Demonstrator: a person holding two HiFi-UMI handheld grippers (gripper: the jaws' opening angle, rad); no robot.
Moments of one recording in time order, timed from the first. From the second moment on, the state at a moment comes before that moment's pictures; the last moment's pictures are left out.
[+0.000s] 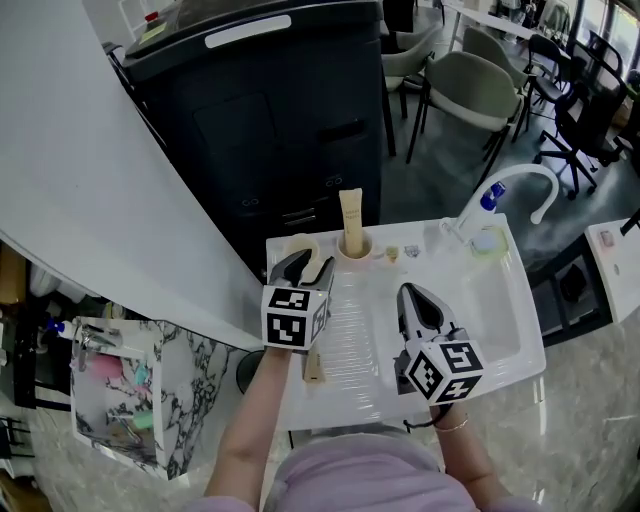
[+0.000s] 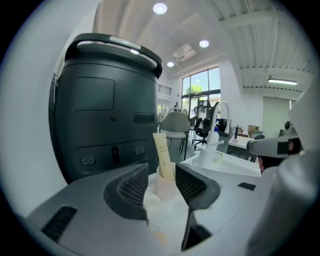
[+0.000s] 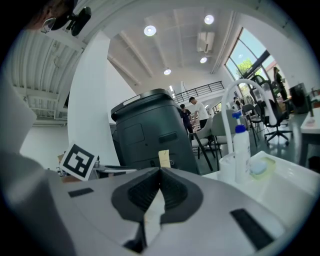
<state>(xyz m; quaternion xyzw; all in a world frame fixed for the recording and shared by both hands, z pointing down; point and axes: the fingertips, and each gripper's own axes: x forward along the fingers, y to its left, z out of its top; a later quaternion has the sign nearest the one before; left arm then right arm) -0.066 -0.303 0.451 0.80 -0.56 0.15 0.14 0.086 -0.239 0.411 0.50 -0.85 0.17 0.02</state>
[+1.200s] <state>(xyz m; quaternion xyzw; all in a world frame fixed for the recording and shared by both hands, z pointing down) -0.017 -0.414 0.474 0.81 -0.55 0.14 0.17 0.158 -0.262 0.432 0.56 -0.80 0.19 0.02</state>
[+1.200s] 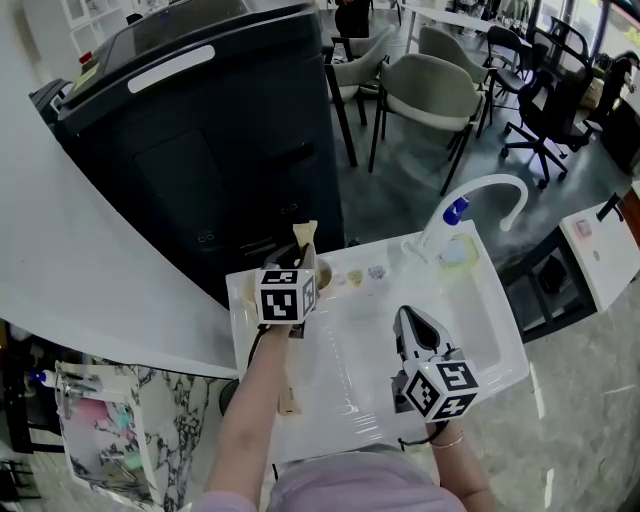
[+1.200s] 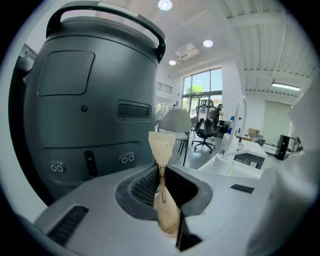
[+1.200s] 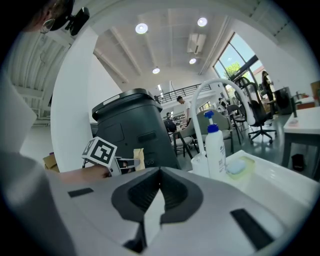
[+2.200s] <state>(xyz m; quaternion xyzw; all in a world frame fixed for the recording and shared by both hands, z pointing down) -0.086 -0.308 0.323 0.80 -0.58 -0.08 0.09 0.112 -0.215 0.405 0.53 -0.83 0.17 0.01</state>
